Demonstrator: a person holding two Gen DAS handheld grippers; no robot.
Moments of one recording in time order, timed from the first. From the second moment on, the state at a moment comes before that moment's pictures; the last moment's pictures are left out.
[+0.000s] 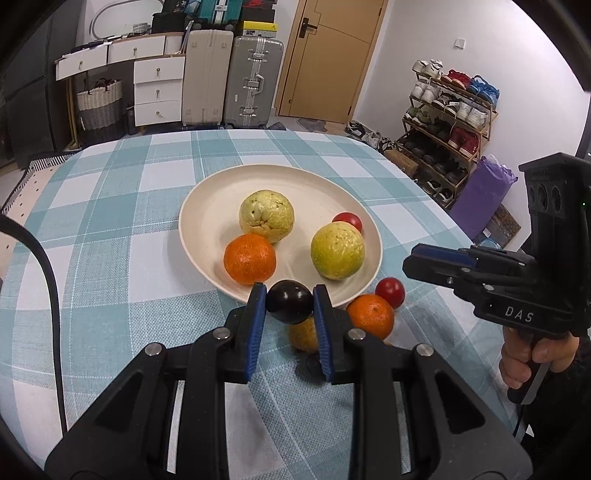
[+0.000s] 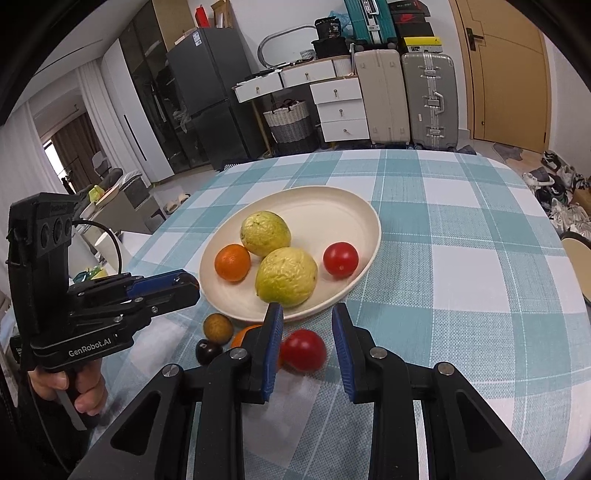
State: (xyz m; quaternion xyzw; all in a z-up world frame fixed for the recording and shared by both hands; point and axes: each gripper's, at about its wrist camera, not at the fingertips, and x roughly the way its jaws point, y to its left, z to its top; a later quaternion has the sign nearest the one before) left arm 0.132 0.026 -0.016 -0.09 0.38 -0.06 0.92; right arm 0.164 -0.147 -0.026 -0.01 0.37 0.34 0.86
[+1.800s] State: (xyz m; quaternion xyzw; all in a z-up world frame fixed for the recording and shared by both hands) left arm 0.139 0.020 -0.021 -0.08 0.38 -0.08 0.92; right arm 0.174 -0.157 -0.059 -0.01 0.43 0.37 0.82
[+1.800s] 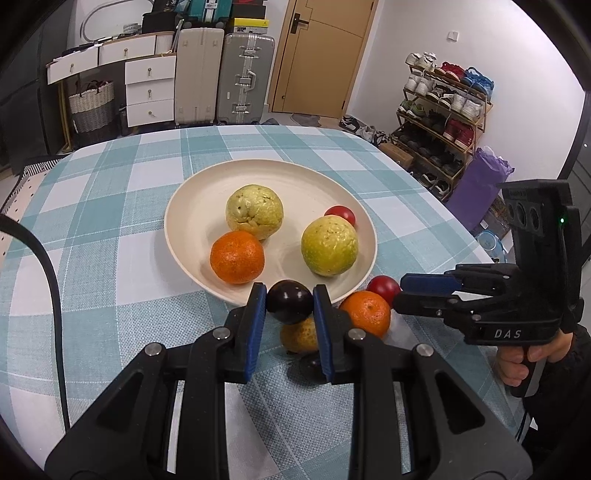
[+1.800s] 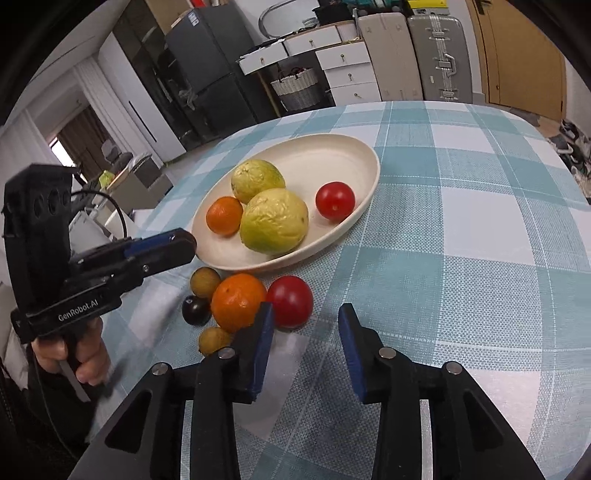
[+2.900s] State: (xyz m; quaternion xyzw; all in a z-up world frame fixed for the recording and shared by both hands) left arm 0.139 0.022 -0.019 -0.08 0.38 -0.07 0.92; right arm 0.176 -0.136 -0.059 -0.07 0.41 0.37 0.83
